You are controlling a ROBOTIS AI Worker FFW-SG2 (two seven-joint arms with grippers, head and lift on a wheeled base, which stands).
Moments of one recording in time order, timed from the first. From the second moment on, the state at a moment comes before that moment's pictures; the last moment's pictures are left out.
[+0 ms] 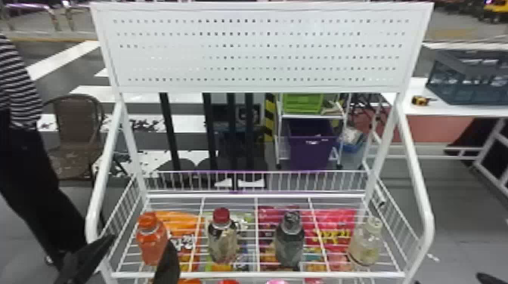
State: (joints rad) left arm 0.77 0.24 -0.07 -2.52 0.10 0.21 0.15; right arm 0.97 0.00 -0.16 -2.50 -0.11 0.01 0.25
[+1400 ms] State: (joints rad) left arm 0.78 0.25 -0.10 -2.53 0.08 0.25 0.15; right arm 0.56 0.00 -0.08 -1.94 -0.03 -0.11 0.16
